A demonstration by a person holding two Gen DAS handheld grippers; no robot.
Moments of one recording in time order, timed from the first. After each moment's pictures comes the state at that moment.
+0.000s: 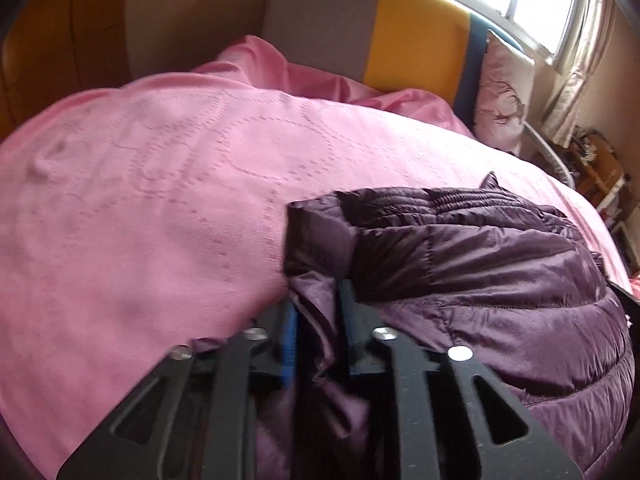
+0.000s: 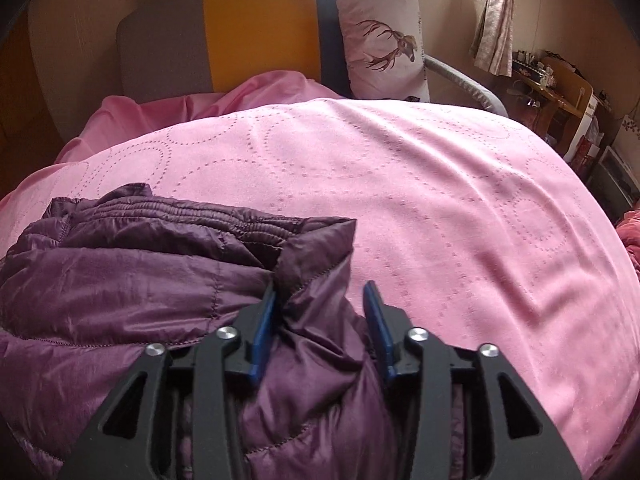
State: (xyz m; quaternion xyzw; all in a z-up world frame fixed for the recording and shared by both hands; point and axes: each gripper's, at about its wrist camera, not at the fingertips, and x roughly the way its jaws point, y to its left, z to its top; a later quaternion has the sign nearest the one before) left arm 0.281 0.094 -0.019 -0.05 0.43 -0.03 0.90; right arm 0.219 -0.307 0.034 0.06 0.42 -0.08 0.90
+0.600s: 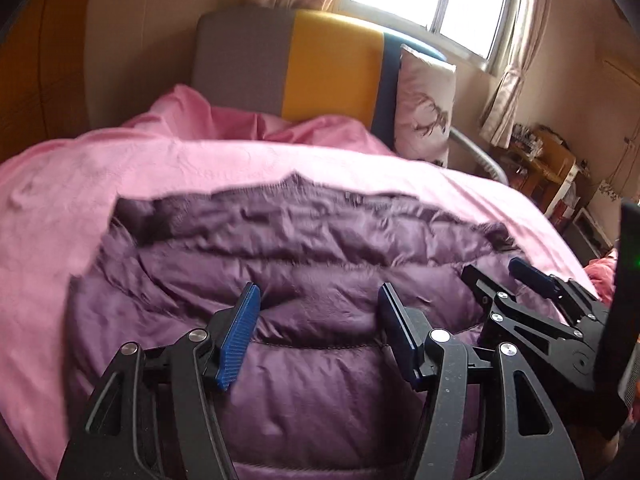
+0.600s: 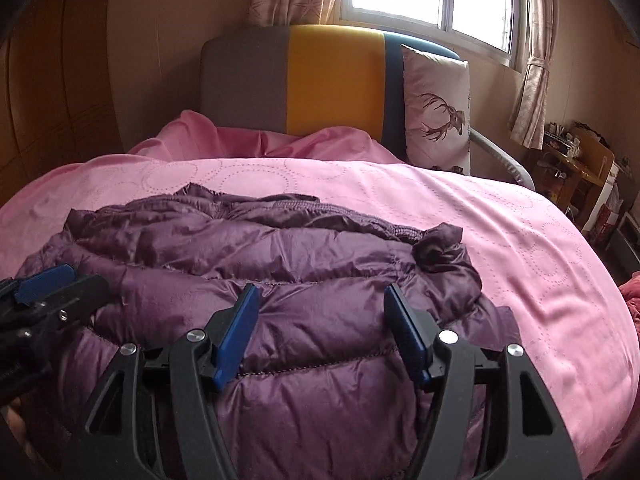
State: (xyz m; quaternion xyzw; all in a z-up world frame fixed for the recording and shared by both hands) left arm 0.209 -0.057 0.010 -0.04 0.37 -0.12 0.92; right arm 0.150 -0.196 0.063 0.00 0.34 -0.01 0.94
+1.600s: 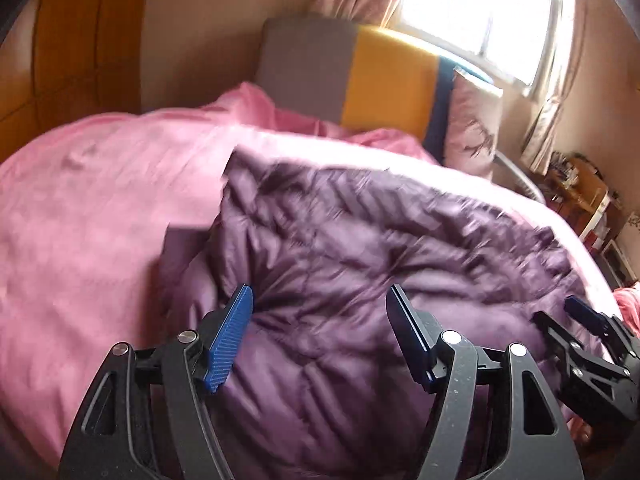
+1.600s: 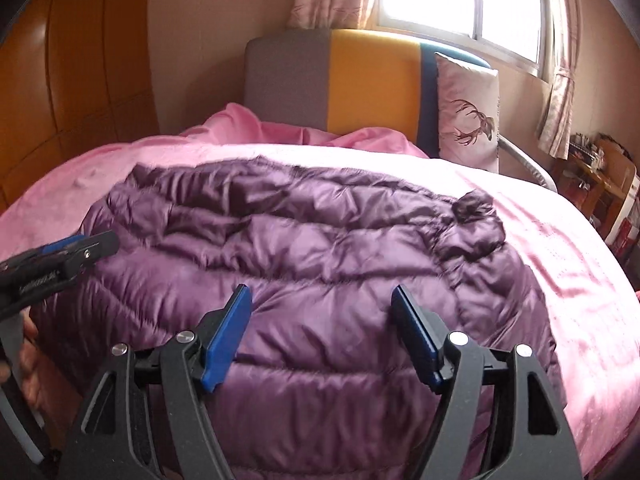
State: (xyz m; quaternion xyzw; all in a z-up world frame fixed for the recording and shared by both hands) left arm 0.167 0.026 -0.008 -0.07 0.36 -0.04 0.93; right arm 0.087 -0.159 0.050 -0.03 0.34 0.04 0.94
